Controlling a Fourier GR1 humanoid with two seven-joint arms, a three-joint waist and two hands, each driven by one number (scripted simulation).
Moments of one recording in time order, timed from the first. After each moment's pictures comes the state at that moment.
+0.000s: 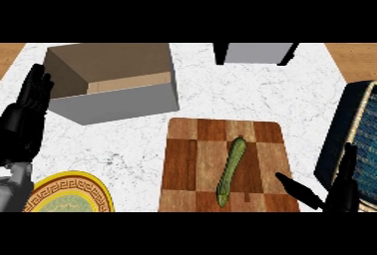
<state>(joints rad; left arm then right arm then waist) -0.18 0.53 -0.12 -1.63 0.27 0.37 0.08 0.21 -0.29 0.23 -1.61 0.46 -0.82 0.33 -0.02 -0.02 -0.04</state>
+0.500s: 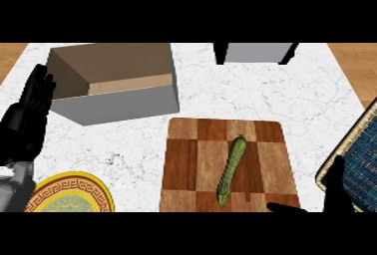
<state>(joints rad) -0.18 0.52 -0.12 -1.62 0.27 0.36 0.10 0.30 -0.36 0.36 -1.85 0.58 -0.55 0.72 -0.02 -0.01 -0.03</state>
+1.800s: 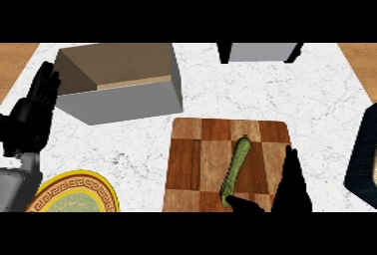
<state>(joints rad) -0.23 0.47 -0.08 -1.52 0.25 0.29 0.08 0.21 -0.01 0.53 -1.93 1.13 -0.37 1.08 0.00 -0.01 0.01</state>
